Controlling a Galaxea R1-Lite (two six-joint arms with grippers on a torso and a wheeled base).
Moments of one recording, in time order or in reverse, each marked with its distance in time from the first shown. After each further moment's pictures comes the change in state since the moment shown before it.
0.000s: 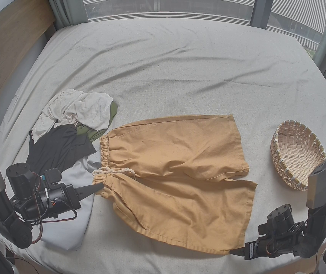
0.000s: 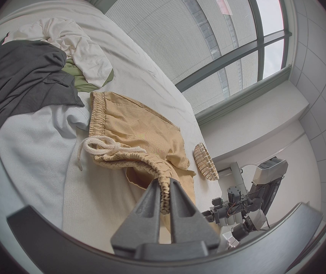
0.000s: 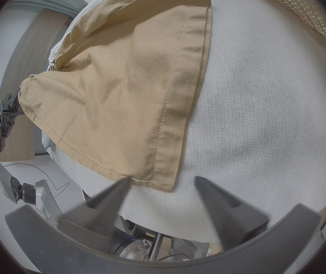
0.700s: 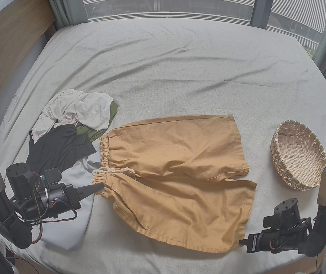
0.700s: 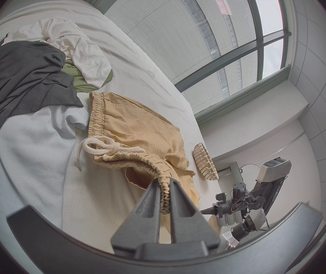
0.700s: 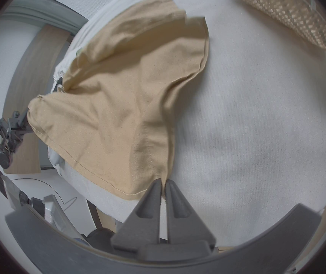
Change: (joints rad) left arm -0.002 -0.004 0.000 0.000 0.000 0.000; right arm -0.005 -0.143 0.000 0.015 -0.034 0.063
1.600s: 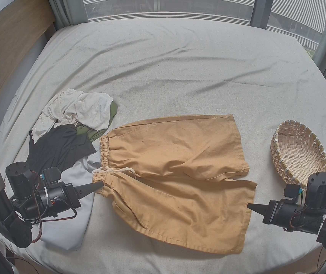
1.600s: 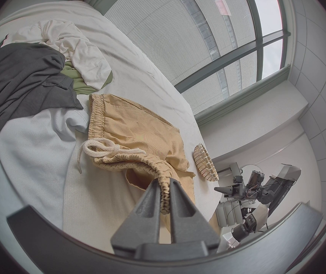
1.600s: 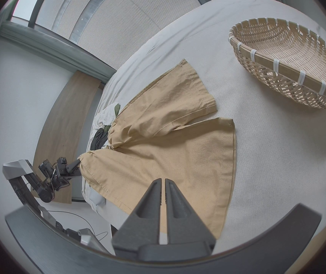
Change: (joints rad) left arm 0.004 -0.001 -0.007 0.000 0.000 -0.001; right arm -0.061 -0.323 -0.066 -0.006 0.062 0.090
